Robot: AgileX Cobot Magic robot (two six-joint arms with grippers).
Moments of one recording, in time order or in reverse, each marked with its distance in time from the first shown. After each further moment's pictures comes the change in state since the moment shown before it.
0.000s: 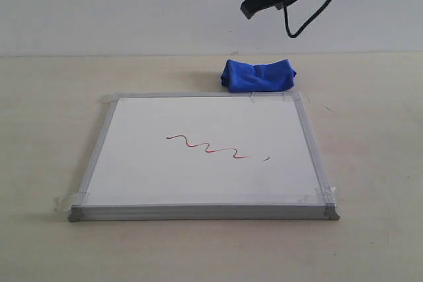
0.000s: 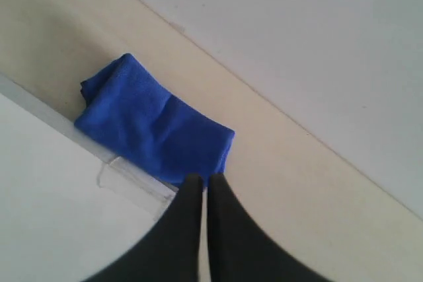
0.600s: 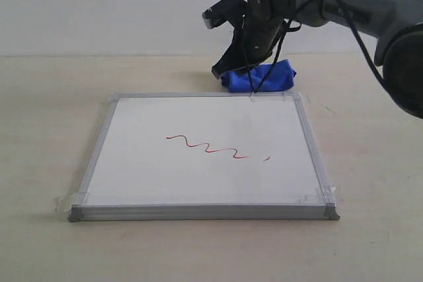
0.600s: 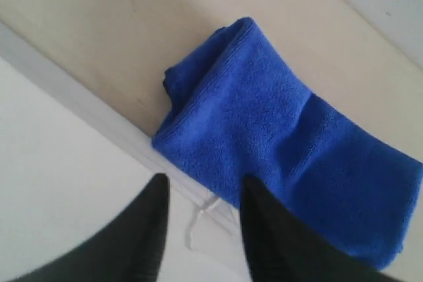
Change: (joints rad) left arm 0.000 0.000 0.000 0.002 0.000 0.000; right arm 0.000 0.379 -0.224 0.194 -0.013 -0.084
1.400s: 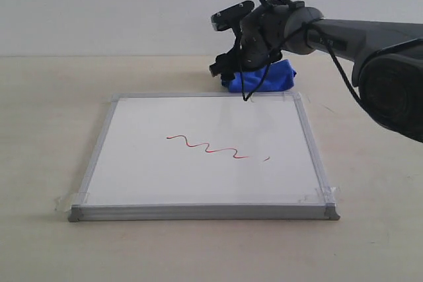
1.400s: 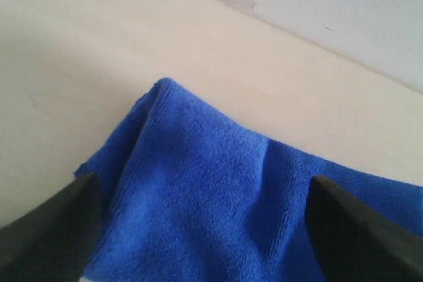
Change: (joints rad) left arm 0.000 0.000 0.000 0.000 0.000 0.000; right arm -0.002 0.114 -0.009 -0.264 -0.233 0.457
